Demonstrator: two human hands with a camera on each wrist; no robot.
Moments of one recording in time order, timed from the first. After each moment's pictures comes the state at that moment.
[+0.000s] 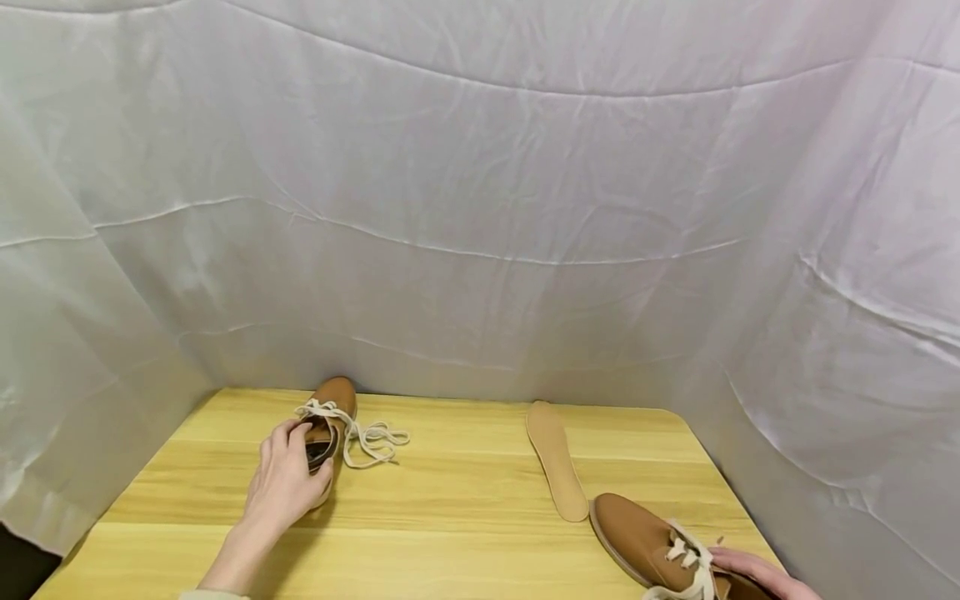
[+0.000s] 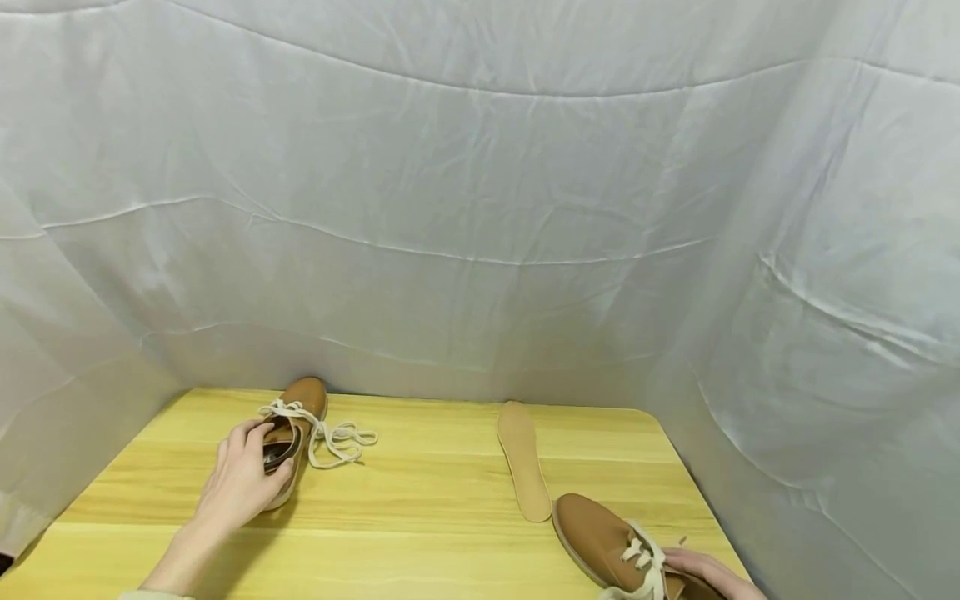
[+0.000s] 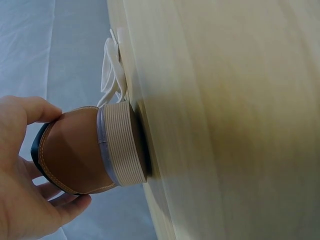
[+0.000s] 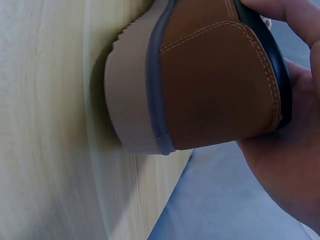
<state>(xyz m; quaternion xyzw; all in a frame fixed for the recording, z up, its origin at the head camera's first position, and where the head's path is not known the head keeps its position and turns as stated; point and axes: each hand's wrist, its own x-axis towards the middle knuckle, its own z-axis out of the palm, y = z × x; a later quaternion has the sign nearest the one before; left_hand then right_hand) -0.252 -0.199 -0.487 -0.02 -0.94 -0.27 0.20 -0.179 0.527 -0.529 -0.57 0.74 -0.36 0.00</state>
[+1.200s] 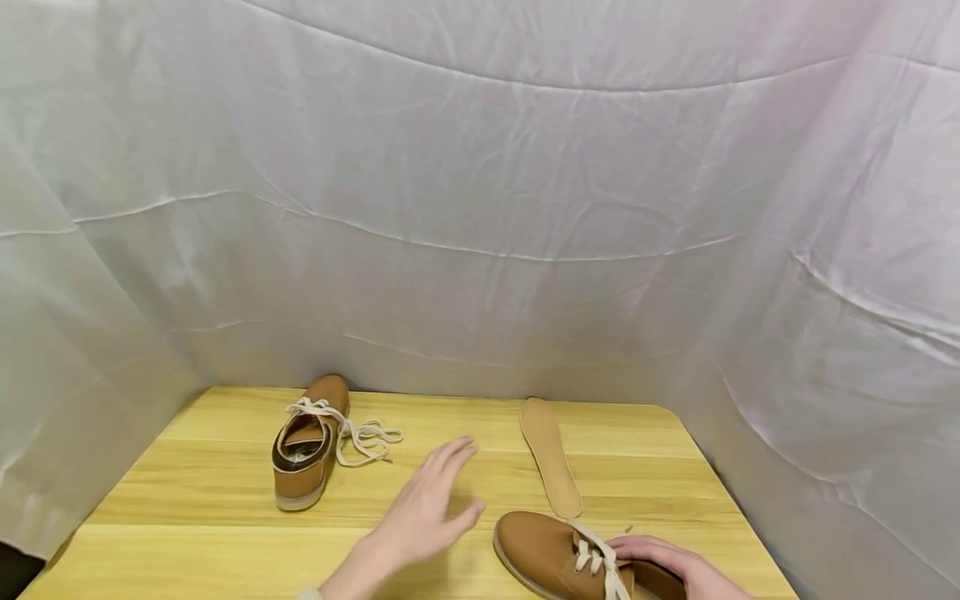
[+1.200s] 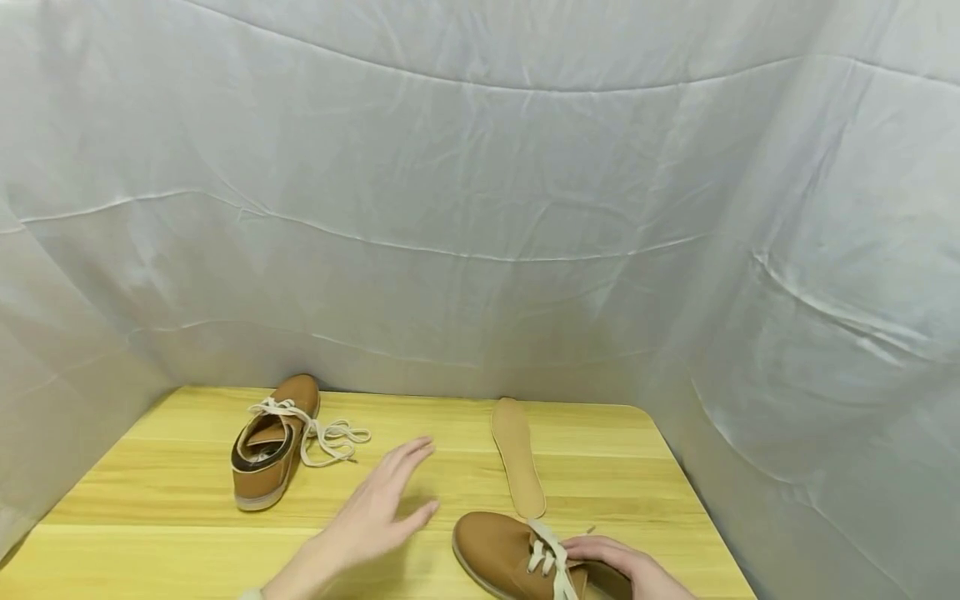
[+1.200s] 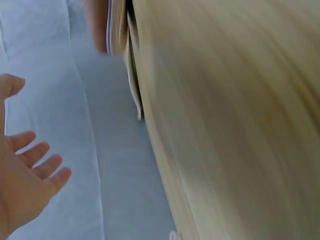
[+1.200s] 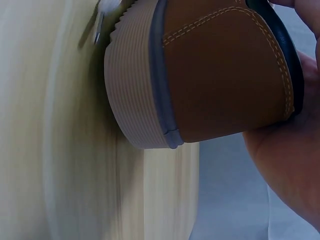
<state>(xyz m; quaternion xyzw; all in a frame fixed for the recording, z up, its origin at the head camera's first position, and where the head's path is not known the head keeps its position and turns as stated) -0.222 -0.033 -0.475 -0.32 -0.88 -0.32 0.15 -0.160 0.385 -0.483 -0.47 0.81 -0.34 -0.01</state>
